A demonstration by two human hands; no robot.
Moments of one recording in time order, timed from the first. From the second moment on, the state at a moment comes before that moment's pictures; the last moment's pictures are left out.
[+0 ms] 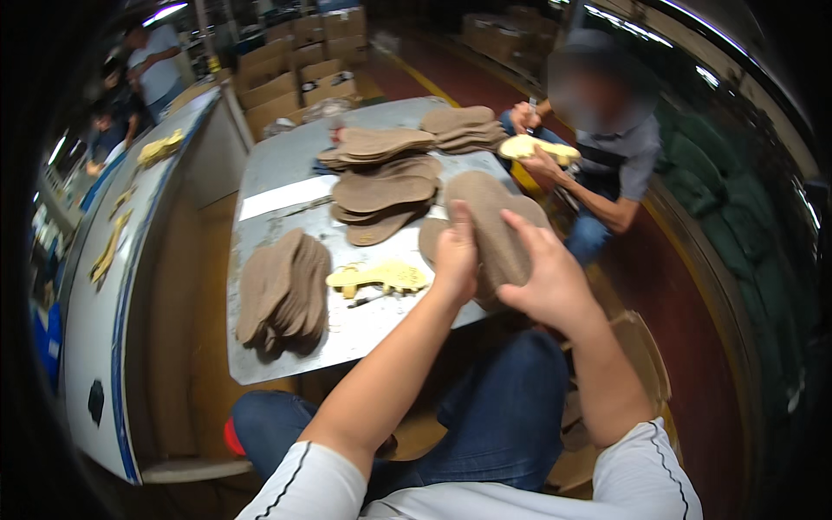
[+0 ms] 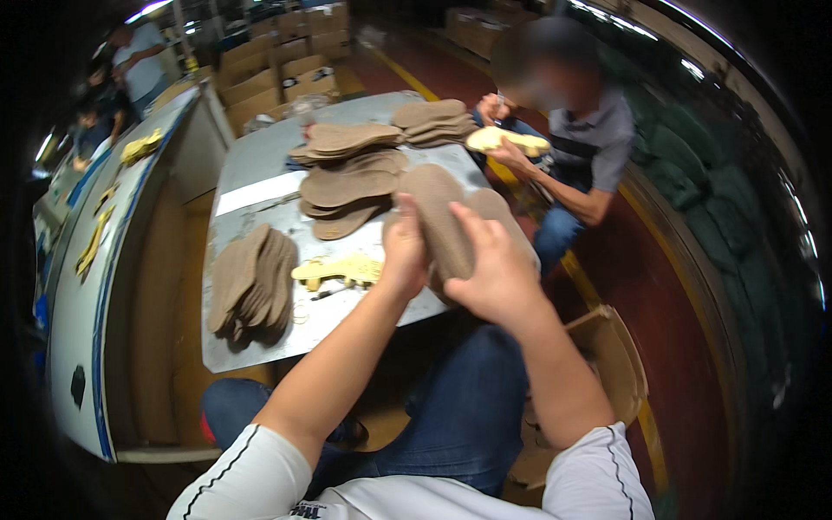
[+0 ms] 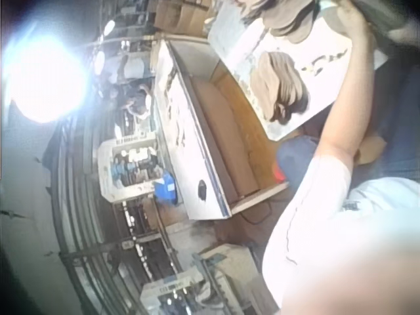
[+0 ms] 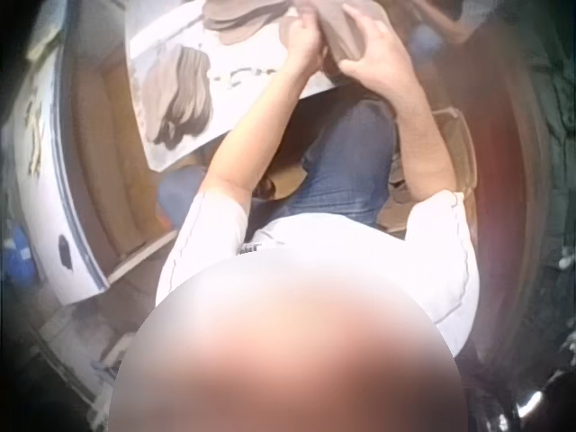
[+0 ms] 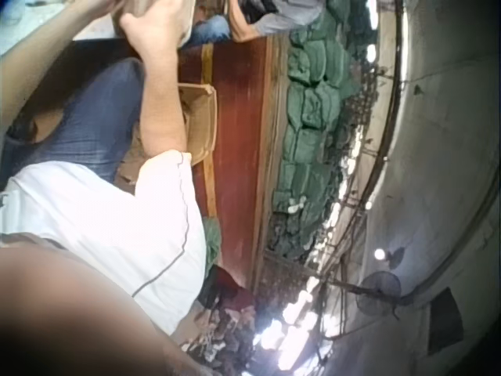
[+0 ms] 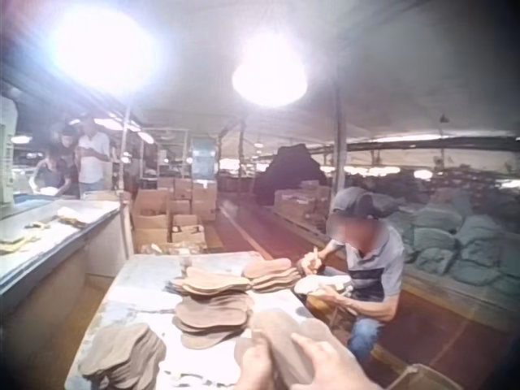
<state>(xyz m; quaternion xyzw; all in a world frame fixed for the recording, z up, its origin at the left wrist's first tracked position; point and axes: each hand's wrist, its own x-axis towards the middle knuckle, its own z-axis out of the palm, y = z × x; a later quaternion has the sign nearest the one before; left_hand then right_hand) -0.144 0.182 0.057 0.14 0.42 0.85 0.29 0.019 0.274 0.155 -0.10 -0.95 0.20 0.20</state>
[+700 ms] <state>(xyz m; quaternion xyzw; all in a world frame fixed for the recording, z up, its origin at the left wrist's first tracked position) -0.107 0.226 -0.010 0.26 0.85 0.45 0.10 0.021 0.310 0.084 -0.09 -0.95 0.18 0.25</state>
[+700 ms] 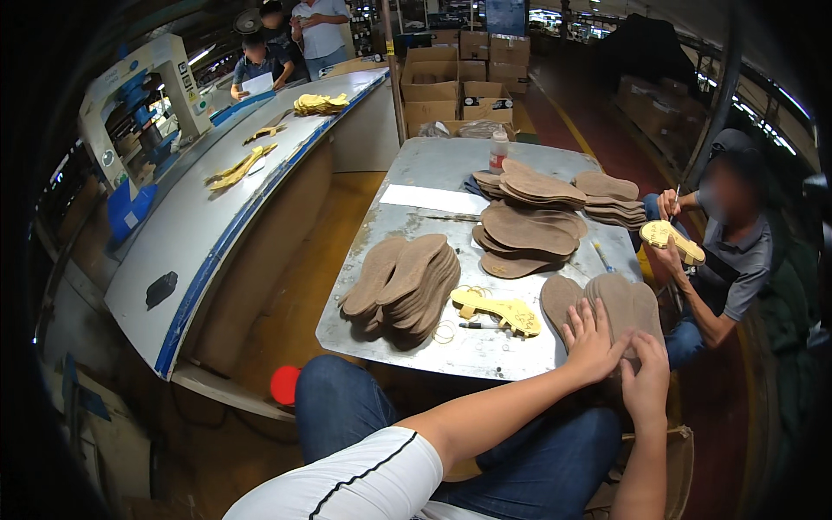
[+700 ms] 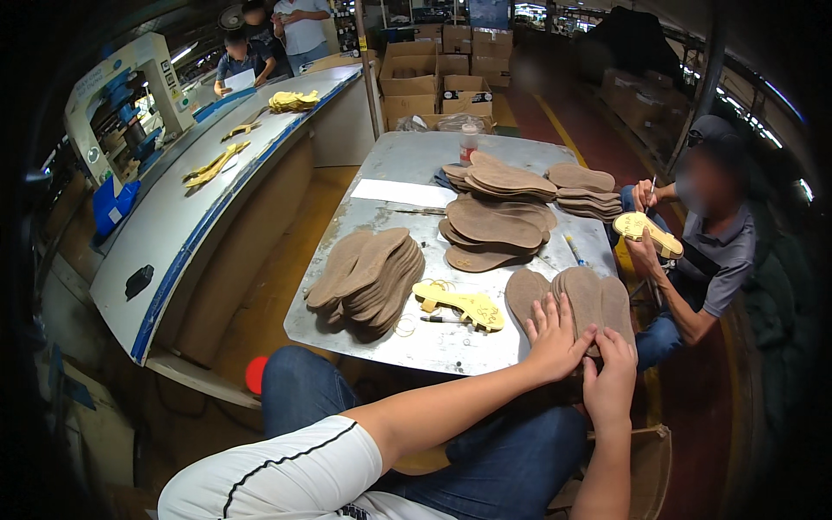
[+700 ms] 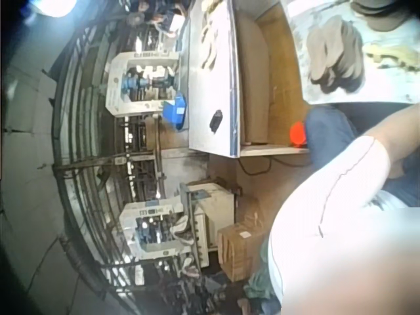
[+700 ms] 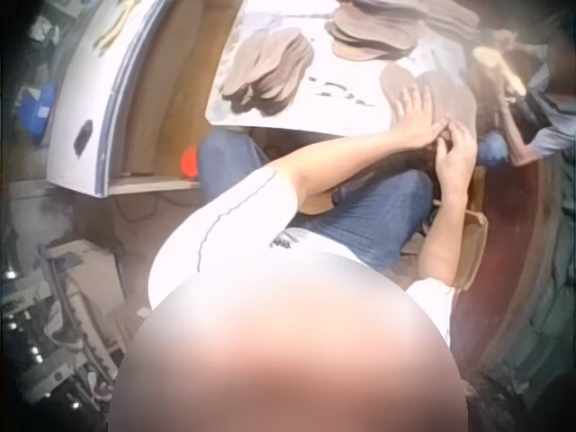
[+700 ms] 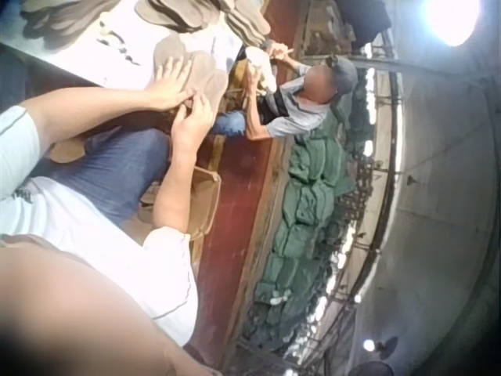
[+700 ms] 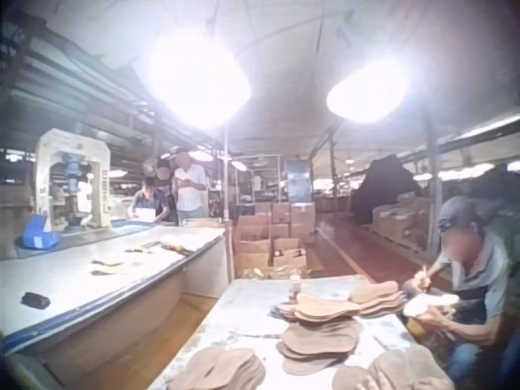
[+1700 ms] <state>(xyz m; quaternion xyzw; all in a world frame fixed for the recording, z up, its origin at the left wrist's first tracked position) -0.125 0.120 -0.046 0.55 0.78 0.29 -0.09 0.375 0.297 -0.324 -0.77 -0.52 0.30 -0.24</state>
